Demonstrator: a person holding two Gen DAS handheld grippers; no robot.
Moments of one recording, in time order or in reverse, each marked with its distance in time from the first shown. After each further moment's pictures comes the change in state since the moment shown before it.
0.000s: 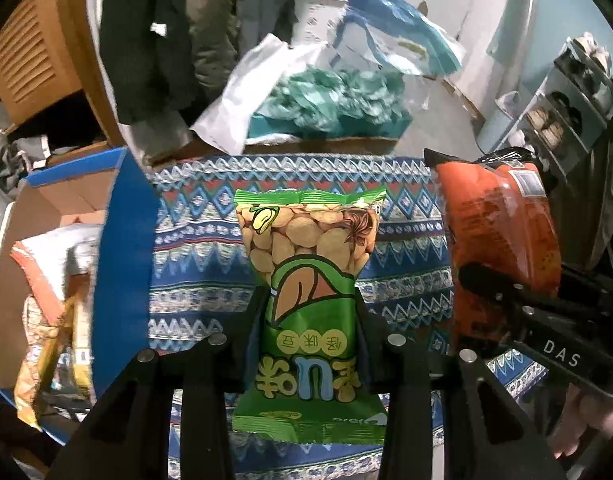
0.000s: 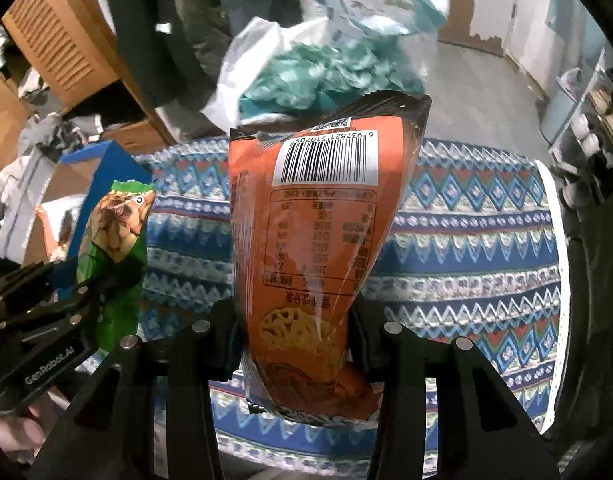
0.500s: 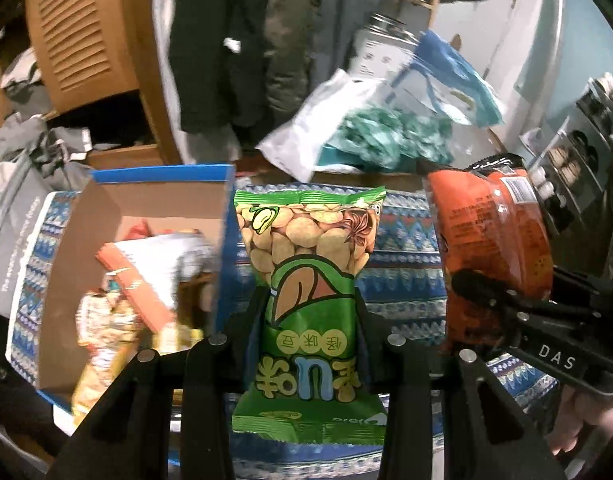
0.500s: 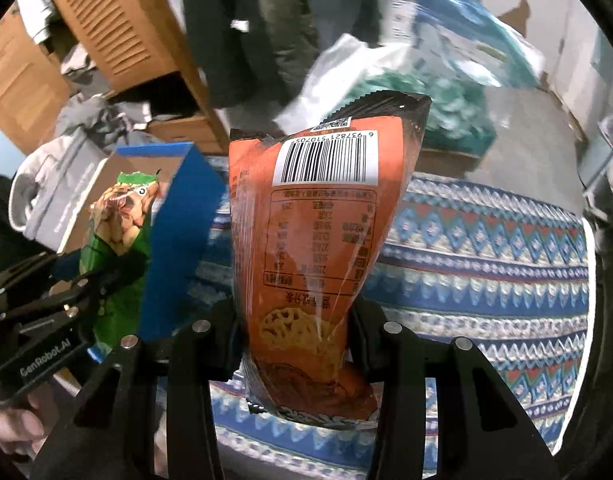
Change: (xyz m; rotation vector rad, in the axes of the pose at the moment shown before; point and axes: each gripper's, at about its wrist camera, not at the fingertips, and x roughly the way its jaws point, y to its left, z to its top) left arm -0.050 0.086 0.002 -0.088 -0.071 0.060; right arm 0.006 0.089 0.028 -0.126 -0.018 0.105
